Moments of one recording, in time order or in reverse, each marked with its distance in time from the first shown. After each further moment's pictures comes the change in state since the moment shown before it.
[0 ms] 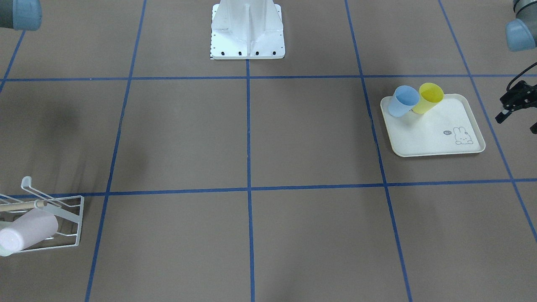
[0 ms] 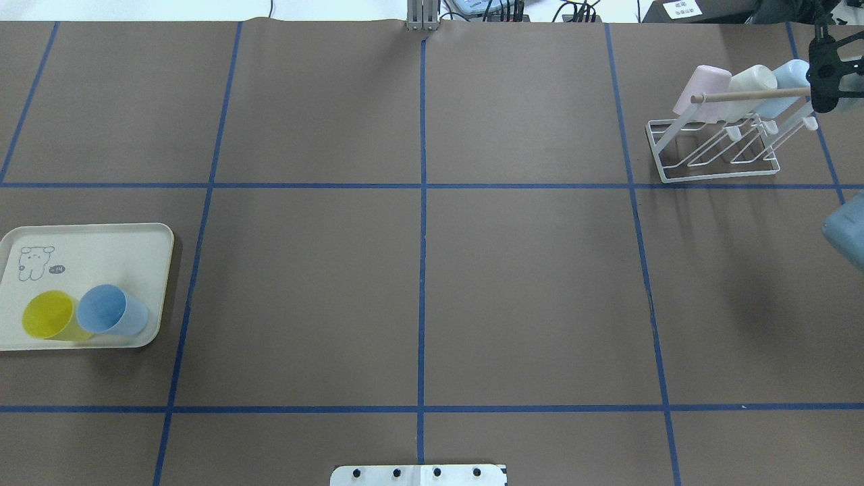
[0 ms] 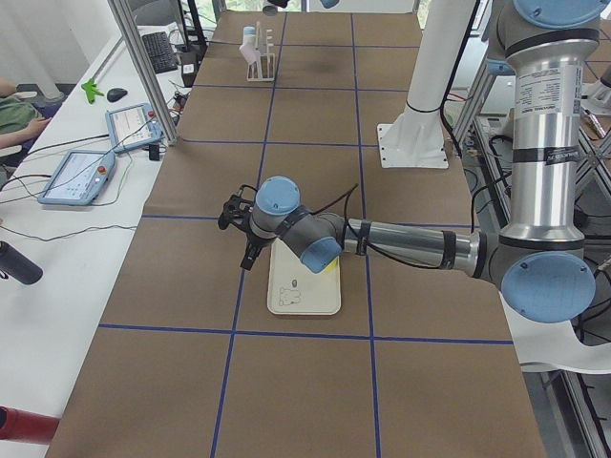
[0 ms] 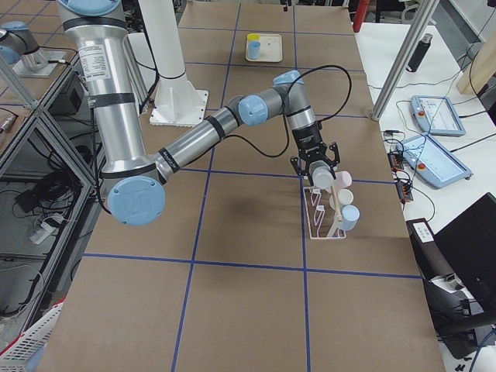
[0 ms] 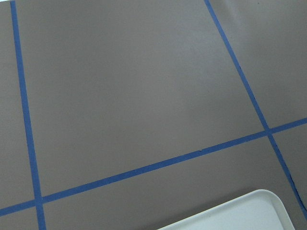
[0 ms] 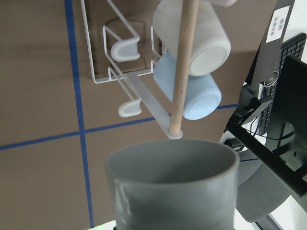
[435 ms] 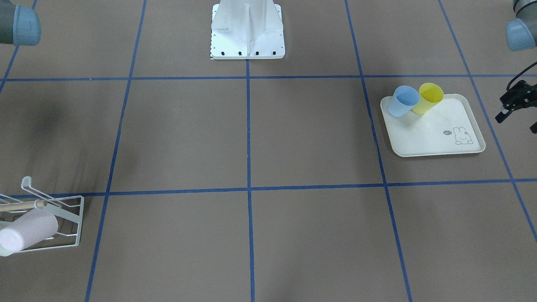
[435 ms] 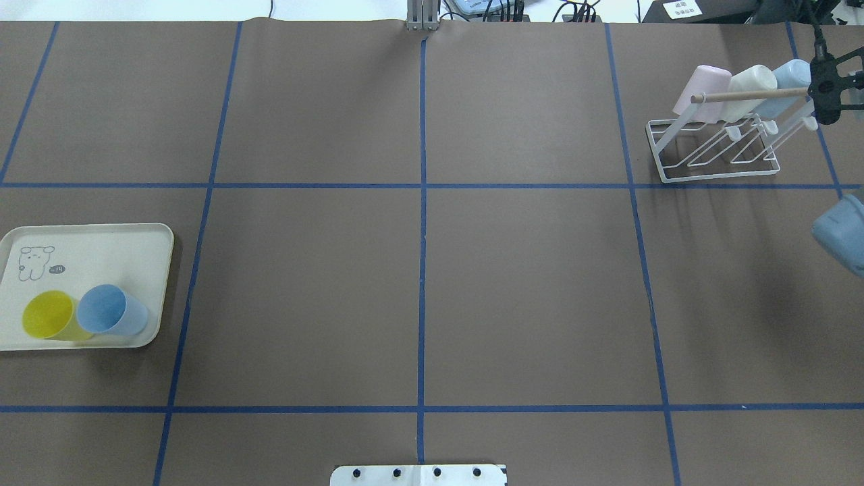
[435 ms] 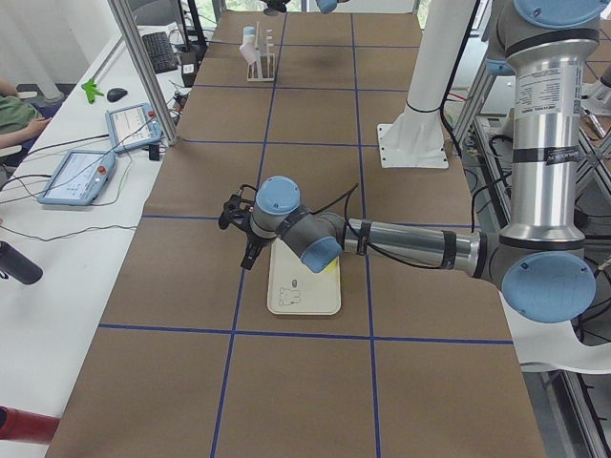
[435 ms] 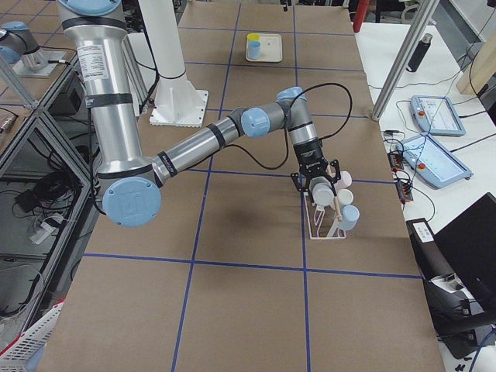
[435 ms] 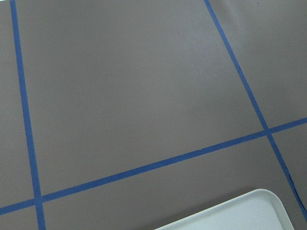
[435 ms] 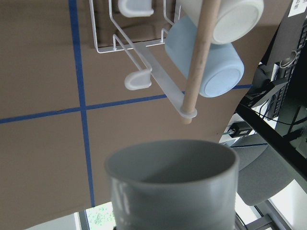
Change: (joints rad) left arm 0.000 0.002 -0.002 -0.001 0.000 -0.004; right arm -0.018 -0.003 -0.087 0.016 -0.079 -0.016
